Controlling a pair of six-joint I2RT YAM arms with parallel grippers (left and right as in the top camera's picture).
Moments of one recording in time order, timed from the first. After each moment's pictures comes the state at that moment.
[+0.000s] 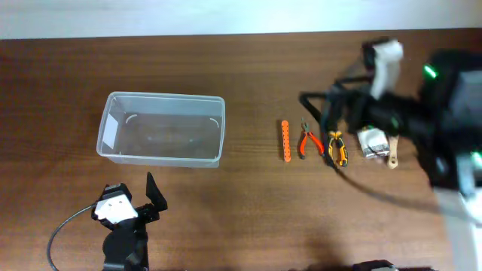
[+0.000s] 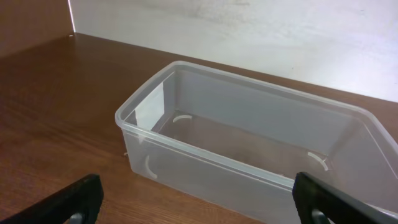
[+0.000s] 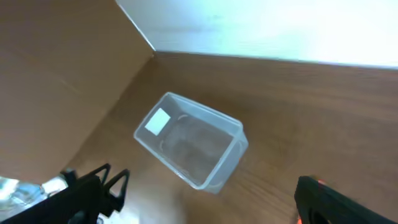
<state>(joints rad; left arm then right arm) -0.13 0.02 0.10 -0.29 -0.33 -0.22 0.13 1.29 1.65 -0.94 -0.65 0.15</state>
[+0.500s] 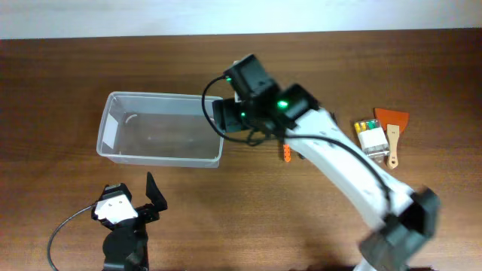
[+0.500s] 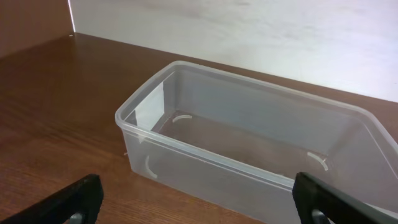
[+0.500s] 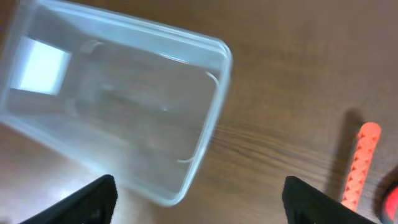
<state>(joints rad) -0.13 0.02 0.10 -0.29 -0.33 -0.22 0.65 1.85 1.75 -0.93 -0.03 0.49</state>
